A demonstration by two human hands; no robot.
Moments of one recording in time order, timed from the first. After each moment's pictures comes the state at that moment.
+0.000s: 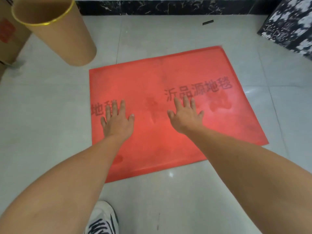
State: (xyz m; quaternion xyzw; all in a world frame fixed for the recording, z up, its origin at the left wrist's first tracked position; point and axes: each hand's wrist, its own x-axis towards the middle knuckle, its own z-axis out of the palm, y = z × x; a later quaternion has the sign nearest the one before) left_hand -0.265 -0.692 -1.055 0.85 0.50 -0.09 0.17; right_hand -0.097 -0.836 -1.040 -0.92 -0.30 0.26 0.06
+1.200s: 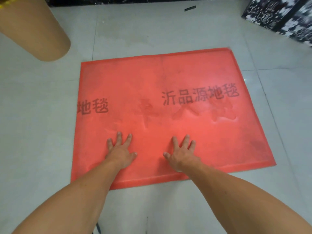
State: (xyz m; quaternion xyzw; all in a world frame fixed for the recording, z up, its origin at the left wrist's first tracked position) left_hand -0.293 -0.769 -1.168 0.85 0.36 -0.35 0.17; right_hand -0.158 -0.951 -1.161 -0.88 -0.19 0.43 -0.06
